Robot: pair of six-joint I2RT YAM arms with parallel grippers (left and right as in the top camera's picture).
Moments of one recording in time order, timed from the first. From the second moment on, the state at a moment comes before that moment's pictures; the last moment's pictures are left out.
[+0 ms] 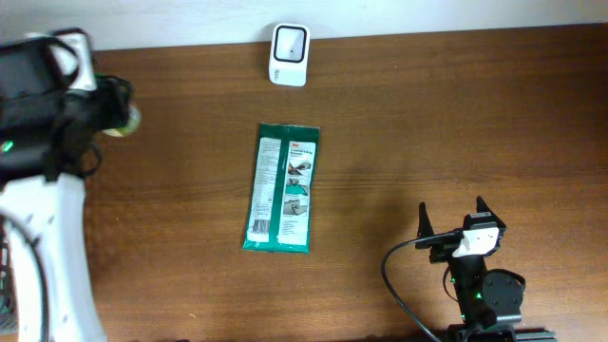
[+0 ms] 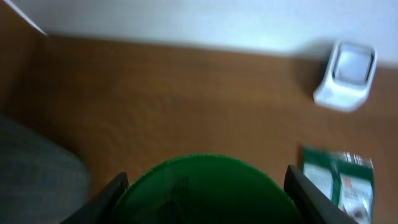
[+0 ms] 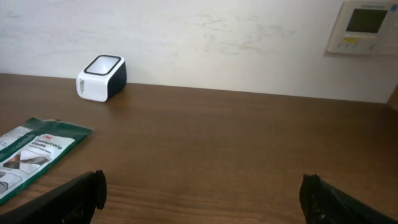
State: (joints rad) left arm 0.15 1.52 1.75 -0.97 0.01 0.02; right arm 0.00 0.01 0.01 -0.07 -0.04 -0.05
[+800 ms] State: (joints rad) left arm -0.15 2.18 1.75 -0.80 0.01 -0.03; right arm 0.00 0.01 0.01 -0.07 -0.04 -0.05
